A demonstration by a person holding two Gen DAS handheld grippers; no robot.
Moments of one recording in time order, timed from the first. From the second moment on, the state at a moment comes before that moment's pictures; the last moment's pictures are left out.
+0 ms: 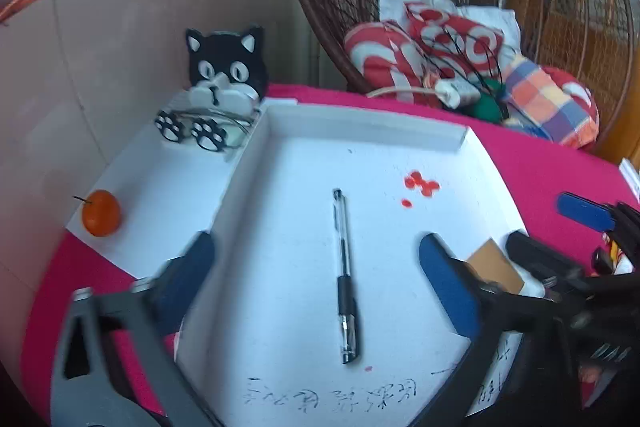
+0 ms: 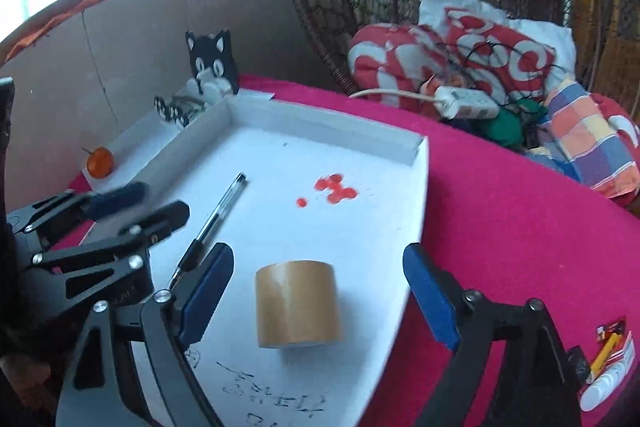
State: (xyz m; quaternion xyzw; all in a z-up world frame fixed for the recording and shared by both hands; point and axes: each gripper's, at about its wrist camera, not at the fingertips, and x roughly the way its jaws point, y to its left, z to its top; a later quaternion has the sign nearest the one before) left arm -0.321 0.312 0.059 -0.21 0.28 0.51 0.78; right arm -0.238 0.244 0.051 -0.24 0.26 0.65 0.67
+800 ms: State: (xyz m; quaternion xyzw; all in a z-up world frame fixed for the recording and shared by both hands) left arm -0.168 0.125 0.037 -0.09 0.37 0.07 0.92; right arm -0.055 0.036 0.099 -0.11 0.28 0.49 0.82
